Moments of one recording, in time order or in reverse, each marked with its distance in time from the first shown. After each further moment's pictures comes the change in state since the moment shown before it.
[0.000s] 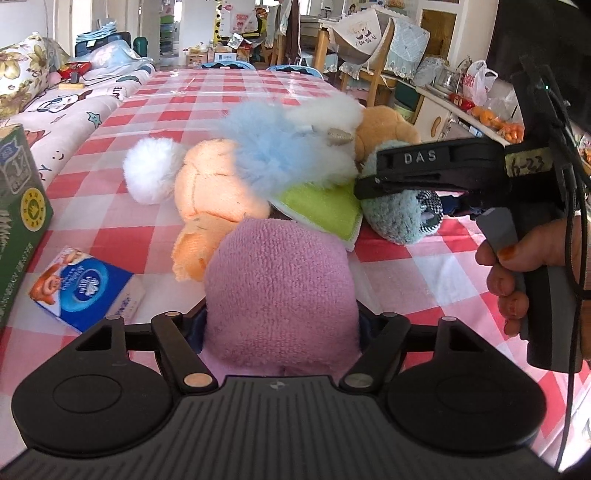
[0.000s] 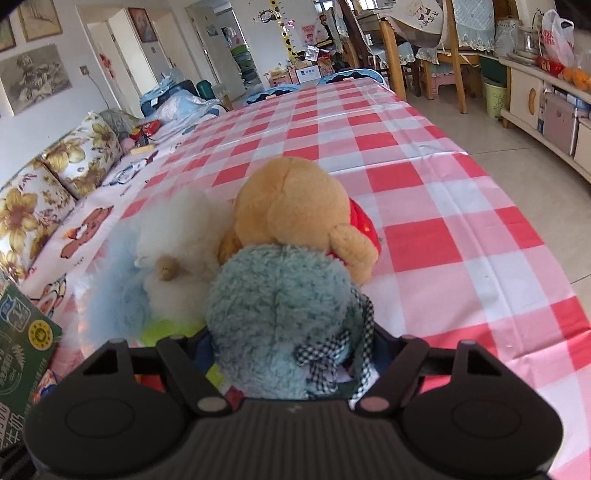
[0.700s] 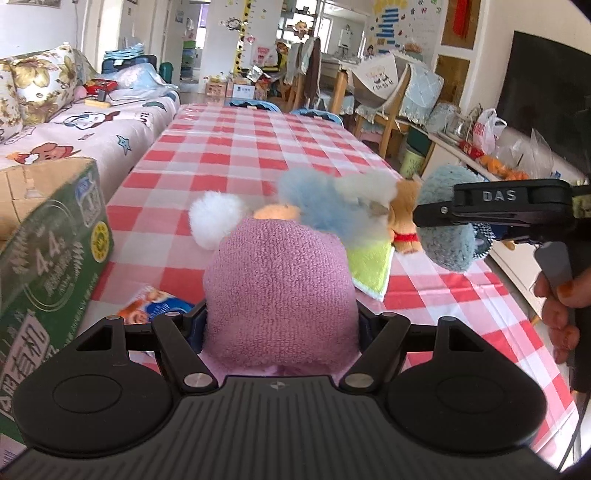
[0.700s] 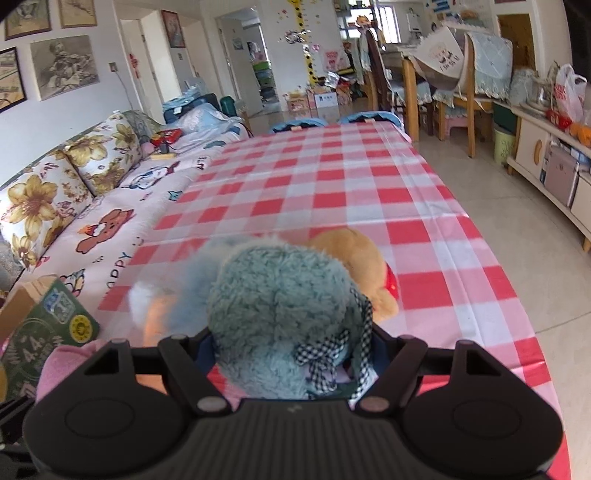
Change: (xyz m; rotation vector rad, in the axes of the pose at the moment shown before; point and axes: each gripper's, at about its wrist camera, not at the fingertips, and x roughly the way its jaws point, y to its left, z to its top) left arm -0.030 0.030 0.010 -0.078 -0.124 0.016; right arm -0.061 0.046 0.013 -0.116 -0.081 -0.004
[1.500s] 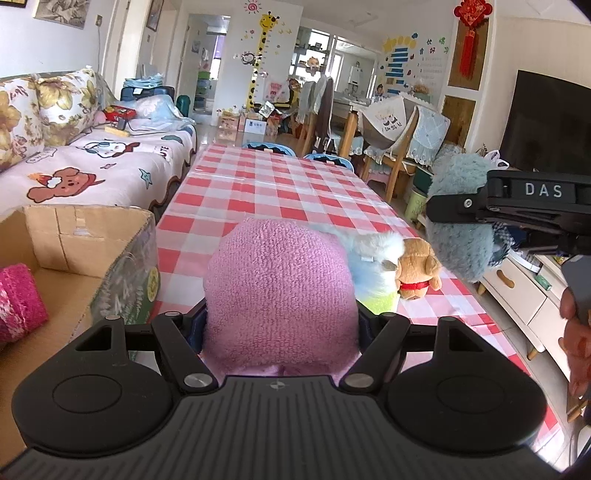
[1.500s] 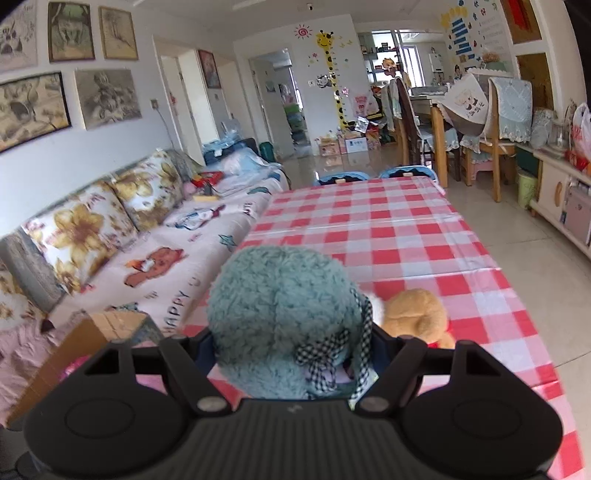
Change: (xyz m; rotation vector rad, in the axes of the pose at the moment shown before) left arm -0.031 0.030 0.017 -0.034 -0.122 0.011; right arm -0.058 0.064 0.009 -0.015 -0.144 0.096
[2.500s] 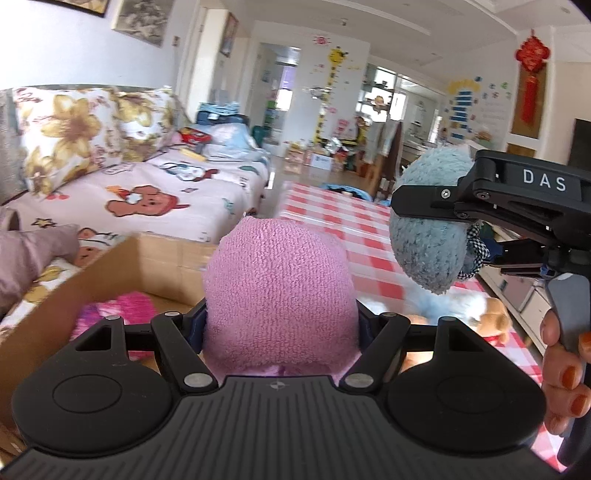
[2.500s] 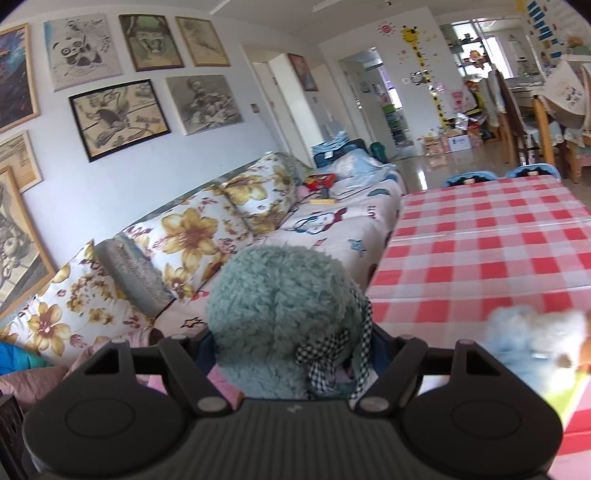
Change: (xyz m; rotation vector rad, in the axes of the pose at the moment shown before) left arm -0.037 0.078 0.016 -0.119 -0.111 0.202; right arm 0.049 0.112 0.013 -0.014 -0.009 0.370
